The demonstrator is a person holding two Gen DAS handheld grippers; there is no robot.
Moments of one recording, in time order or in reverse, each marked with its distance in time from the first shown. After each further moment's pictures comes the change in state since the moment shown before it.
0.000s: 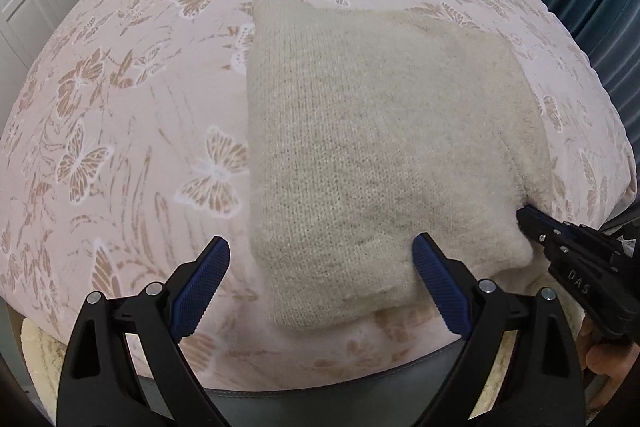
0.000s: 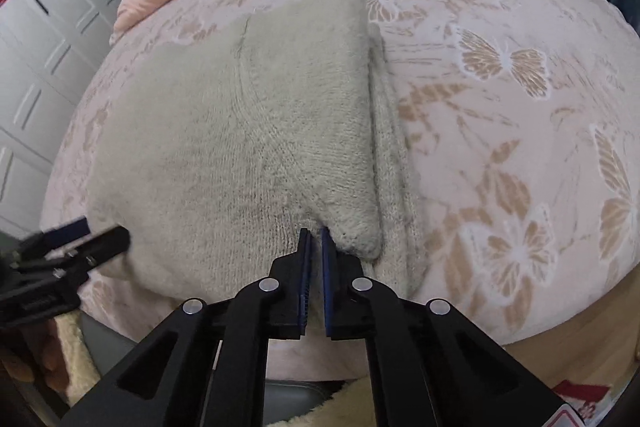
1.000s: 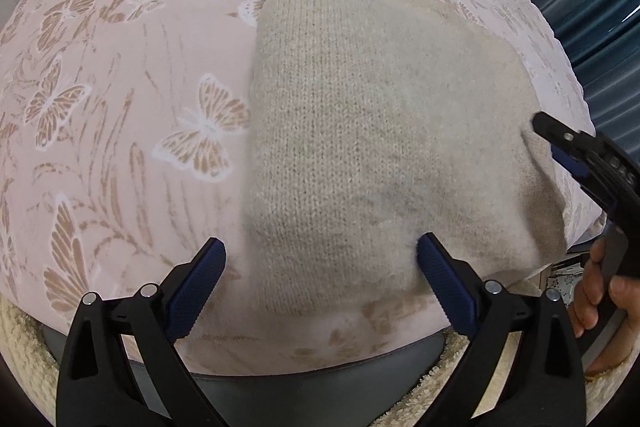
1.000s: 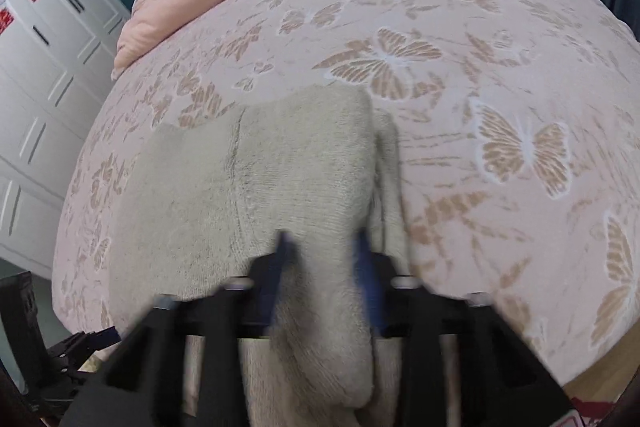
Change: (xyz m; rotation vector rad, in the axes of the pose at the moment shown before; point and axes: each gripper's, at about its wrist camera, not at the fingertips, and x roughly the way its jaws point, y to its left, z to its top) left arm 0.013 0.025 -0.006 -0.155 0.094 -0.135; right arm 0.017 0.008 0.082 -0.004 -0.046 0.028
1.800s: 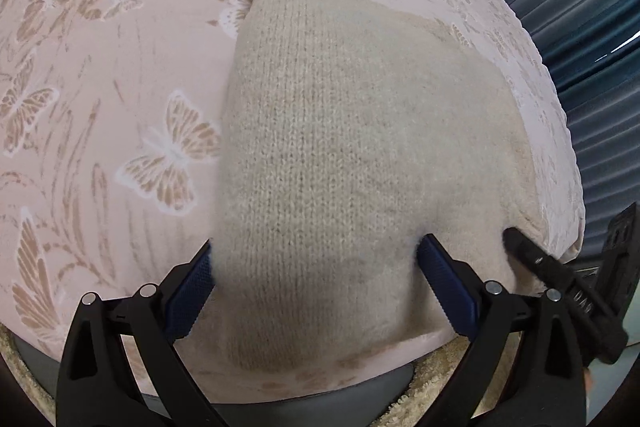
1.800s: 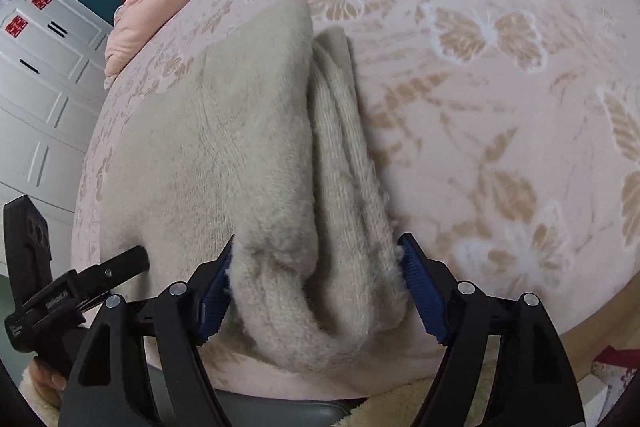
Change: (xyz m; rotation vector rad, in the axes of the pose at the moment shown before) left arm 0.018 0.003 0.020 -0.077 -0.007 -0.116; right arm 0.005 -0.042 -0.068 0.189 0.071 0.079
